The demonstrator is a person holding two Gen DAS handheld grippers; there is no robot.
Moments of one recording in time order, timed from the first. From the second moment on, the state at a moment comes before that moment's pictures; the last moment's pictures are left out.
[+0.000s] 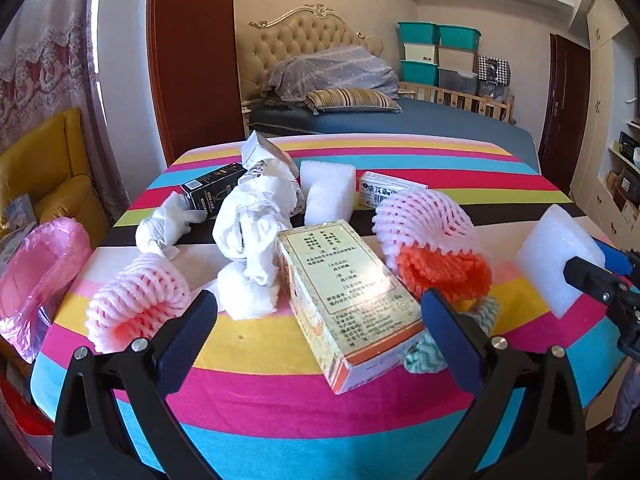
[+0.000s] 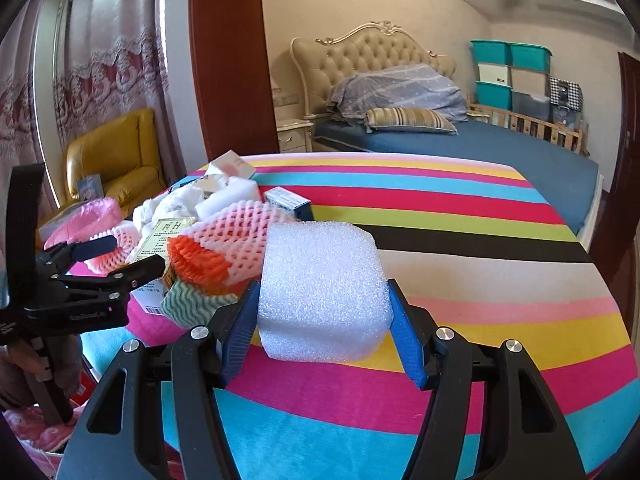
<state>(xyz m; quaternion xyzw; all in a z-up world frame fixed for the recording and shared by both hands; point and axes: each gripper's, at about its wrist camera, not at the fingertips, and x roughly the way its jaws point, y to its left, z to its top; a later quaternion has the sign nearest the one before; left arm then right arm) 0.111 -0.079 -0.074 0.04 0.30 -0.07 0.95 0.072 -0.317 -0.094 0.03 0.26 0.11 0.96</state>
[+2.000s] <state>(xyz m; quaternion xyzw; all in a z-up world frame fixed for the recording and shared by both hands) 0.047 -0.029 -0.039 0.05 0.19 -0.09 0.98 0.059 -0.254 -0.061 -0.03 0.21 0.17 0.96</state>
